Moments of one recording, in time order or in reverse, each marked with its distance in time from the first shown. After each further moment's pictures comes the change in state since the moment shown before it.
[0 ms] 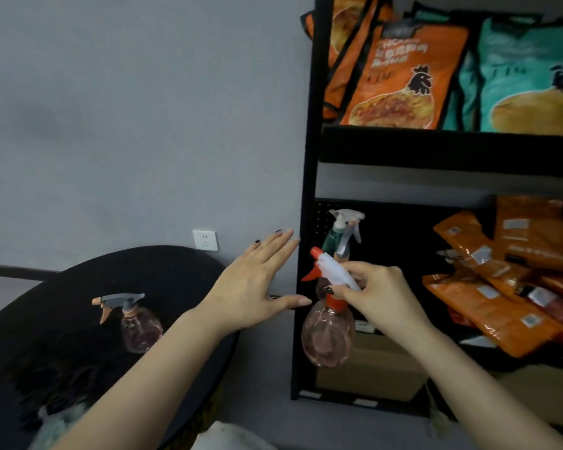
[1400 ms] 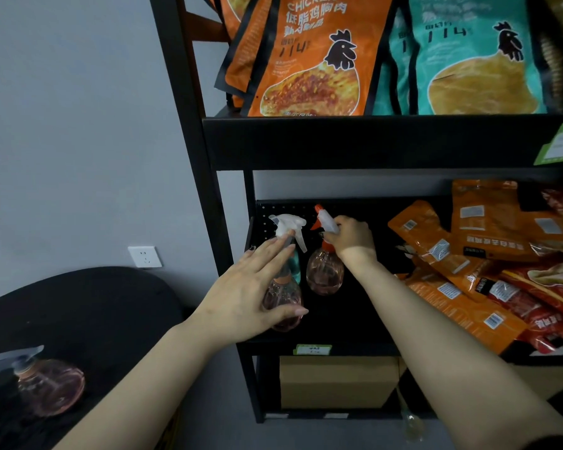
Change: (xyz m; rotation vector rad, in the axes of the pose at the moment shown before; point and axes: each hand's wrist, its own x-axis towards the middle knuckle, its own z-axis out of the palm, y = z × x) left_hand 0.107 0.032 0.064 -0.049 -0.046 0.112; right_hand 0.185 0.148 -0.020 -0.220 0.190 0.252
